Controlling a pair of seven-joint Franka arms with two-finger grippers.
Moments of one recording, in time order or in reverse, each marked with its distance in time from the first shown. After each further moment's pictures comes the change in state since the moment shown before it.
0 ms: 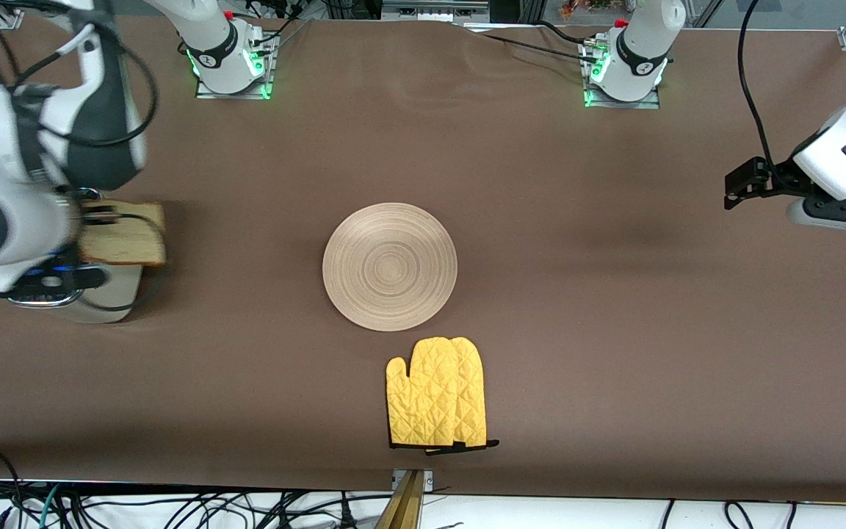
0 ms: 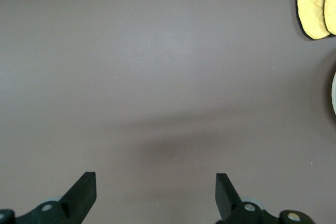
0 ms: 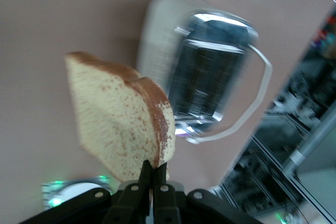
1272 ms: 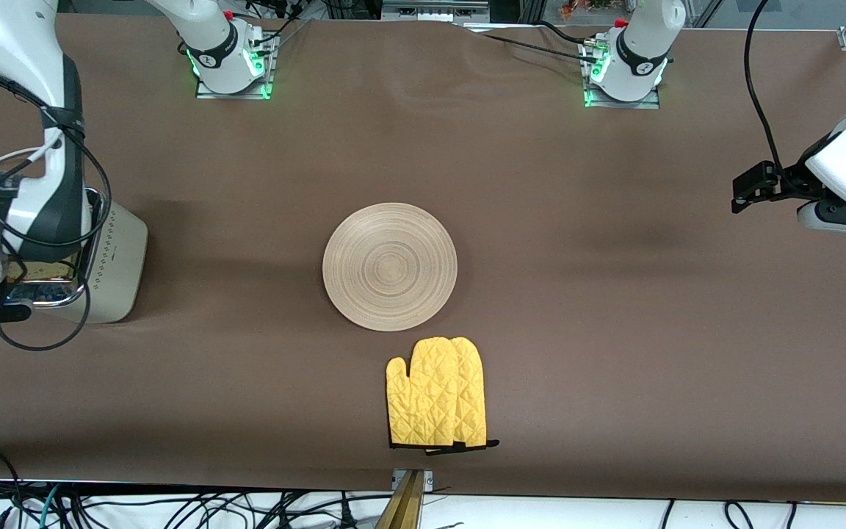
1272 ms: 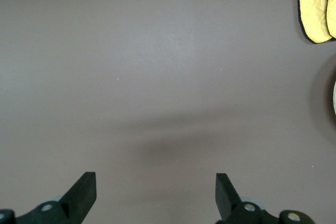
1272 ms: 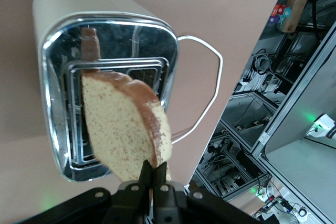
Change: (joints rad) left arm 0.005 0.006 -0.002 0.011 0.000 0.000 0.000; right arm -0.054 0.113 -0.079 -0.099 -0.095 0.206 0.021
